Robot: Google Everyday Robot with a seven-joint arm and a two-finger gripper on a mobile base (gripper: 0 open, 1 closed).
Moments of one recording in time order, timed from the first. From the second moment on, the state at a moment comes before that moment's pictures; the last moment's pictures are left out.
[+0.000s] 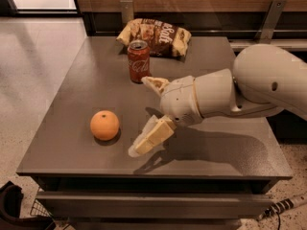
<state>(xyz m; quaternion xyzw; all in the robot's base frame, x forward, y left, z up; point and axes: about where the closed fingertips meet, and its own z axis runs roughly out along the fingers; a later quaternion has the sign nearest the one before) 0.453 0.037 0.877 -0.60 0.60 0.30 0.43</state>
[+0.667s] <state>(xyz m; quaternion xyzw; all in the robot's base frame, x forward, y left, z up) 0.457 0.092 0.851 -0.60 0.56 0.36 0.45</state>
